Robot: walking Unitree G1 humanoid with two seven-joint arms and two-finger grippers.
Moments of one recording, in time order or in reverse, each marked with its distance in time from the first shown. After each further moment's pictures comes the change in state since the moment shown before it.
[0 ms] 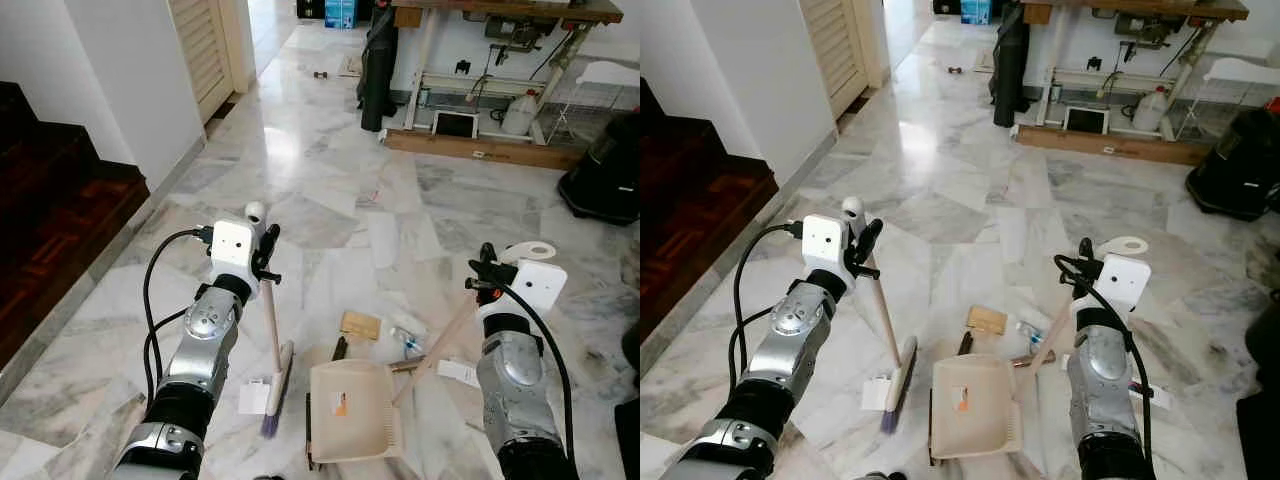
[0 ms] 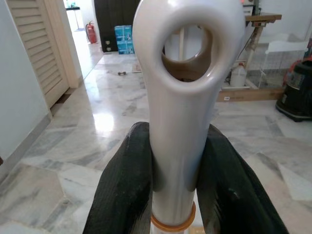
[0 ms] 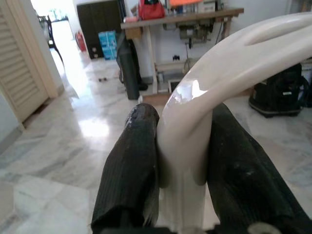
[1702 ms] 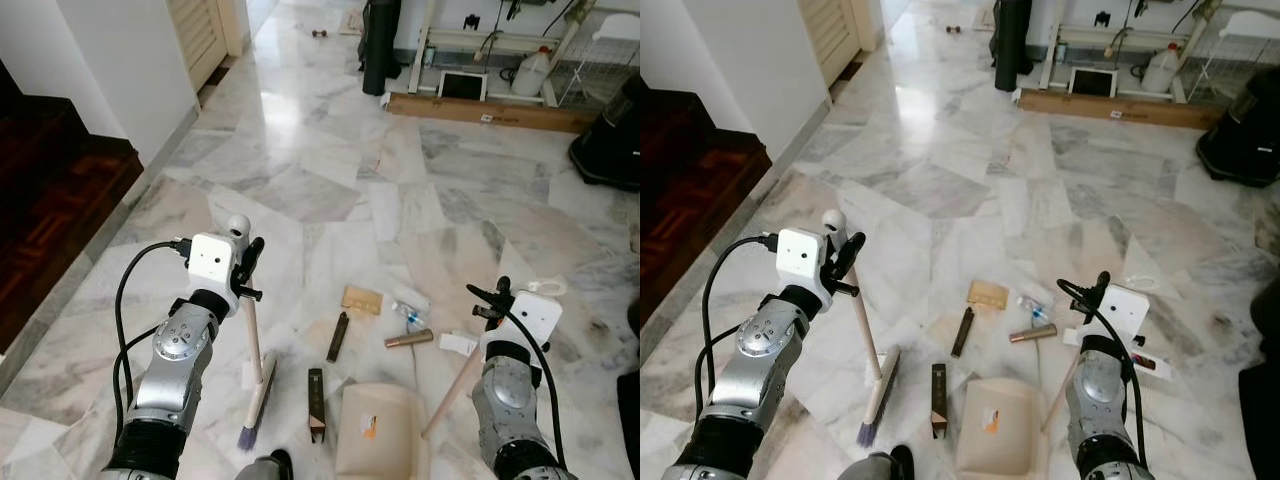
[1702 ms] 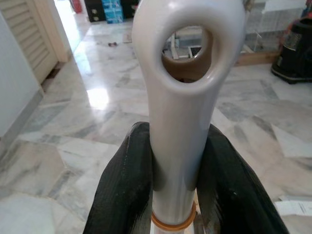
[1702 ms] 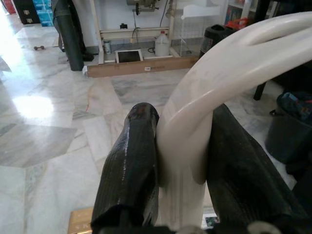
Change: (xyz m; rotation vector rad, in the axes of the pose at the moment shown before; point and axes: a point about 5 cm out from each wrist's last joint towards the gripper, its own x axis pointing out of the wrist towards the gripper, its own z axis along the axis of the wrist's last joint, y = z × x) left arm -0.033 0.011 0.007 0.046 0.037 -0.038; right arm -0.008 -0.020 -0.034 -0.100 0.016 -0.210
